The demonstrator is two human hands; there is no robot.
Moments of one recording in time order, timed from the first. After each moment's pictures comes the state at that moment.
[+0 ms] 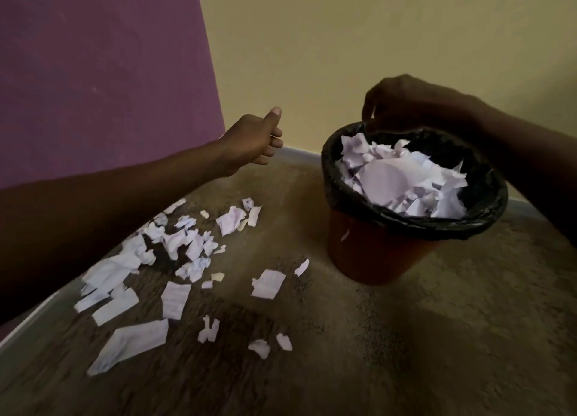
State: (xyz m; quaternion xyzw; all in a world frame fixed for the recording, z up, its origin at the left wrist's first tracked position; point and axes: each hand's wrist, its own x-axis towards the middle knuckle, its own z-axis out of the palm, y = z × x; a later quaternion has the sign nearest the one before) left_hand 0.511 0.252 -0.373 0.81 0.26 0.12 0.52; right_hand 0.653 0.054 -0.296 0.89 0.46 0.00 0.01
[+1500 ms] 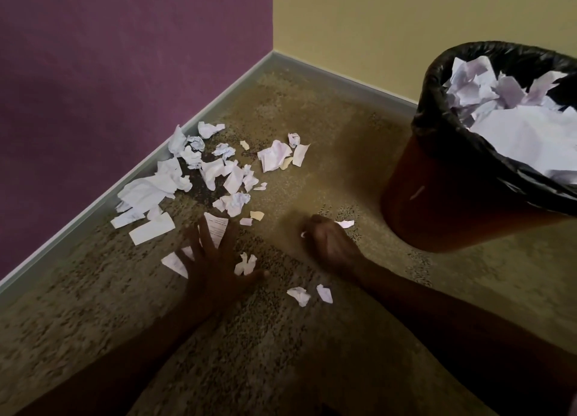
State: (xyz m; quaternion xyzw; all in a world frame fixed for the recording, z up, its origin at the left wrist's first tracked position) left_hand 0.274 0.234 -0.683 0.89 0.43 0.03 0.13; right_hand 0.494 0.110 -0.639 0.76 0.60 -0.11 -0.19
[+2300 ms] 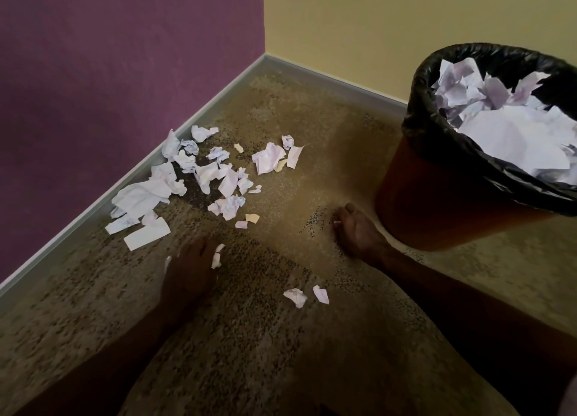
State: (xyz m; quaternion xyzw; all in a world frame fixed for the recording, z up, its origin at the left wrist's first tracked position) left_hand 0.248 0.265 -0.675 0.93 0.36 0.00 0.06; right_hand 0.560 0.081 -0.667 0.84 0.53 -0.03 -0.09
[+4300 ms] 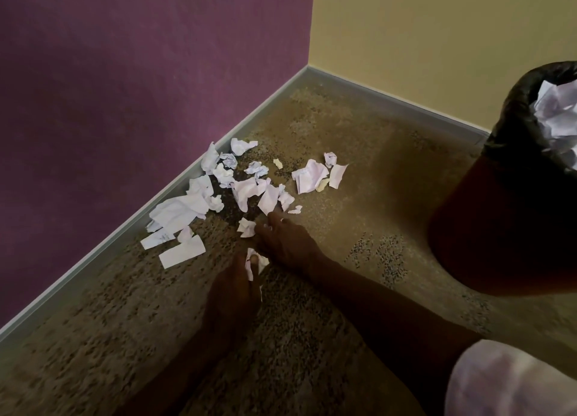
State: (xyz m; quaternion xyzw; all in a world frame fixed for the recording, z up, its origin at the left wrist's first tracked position) left_hand 0.278 0.260 -0.655 0.81 0.48 0.12 0.31; right_hand 0.448 0.264 -0.696 0.74 0.64 -0.14 -0.19
